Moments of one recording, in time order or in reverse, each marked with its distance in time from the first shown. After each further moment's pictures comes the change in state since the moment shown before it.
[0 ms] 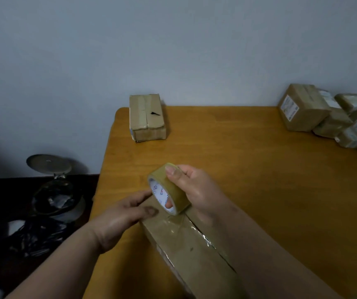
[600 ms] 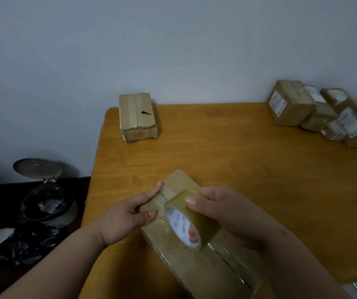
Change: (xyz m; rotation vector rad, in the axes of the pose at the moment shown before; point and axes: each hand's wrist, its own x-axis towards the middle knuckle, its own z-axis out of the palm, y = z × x) left_hand 0.017 -0.007 -0.001 0.265 -0.046 0.123; right_hand -0.071 -0.017 -0.034 -0.065 -0.085 0.208
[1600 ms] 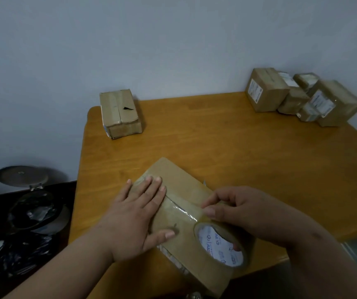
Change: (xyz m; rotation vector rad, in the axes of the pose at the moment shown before) left_hand -0.024 0.009 0.050 1.353 0.022 0.289; right_hand -0.075 0.003 -0.015 -0.382 0.183 0.145
